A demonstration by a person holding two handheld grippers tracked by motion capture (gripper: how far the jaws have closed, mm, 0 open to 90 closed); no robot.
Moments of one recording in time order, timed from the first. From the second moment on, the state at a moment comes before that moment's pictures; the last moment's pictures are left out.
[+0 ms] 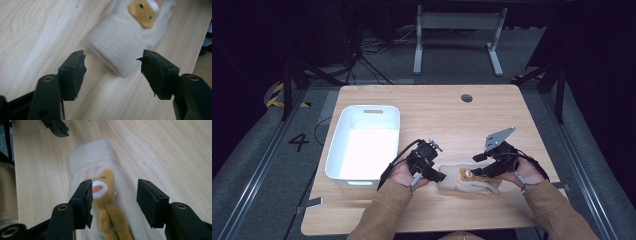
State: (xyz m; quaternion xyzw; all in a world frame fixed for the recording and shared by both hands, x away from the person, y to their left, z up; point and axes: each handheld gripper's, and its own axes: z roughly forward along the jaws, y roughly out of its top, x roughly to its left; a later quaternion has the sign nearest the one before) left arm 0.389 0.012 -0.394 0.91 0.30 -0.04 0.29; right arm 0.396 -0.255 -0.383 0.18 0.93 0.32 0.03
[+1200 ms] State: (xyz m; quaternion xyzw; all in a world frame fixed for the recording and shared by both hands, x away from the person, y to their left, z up) left arm 0.406 0.005 -0.379 0.89 0.31 0.00 0.33; right arm 0.400 -0.368 -0.375 0.42 0.81 0.37 0.15
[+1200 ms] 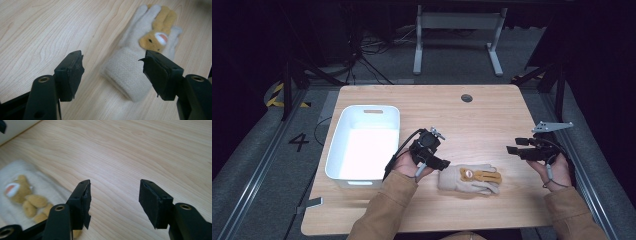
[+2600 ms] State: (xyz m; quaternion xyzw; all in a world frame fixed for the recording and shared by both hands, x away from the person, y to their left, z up) left arm 0.396 -0.018 -0.402 0.91 0.17 0.02 0.37; right arm 0.417 -0.388 -0.418 0.47 0.80 0.33 0.17
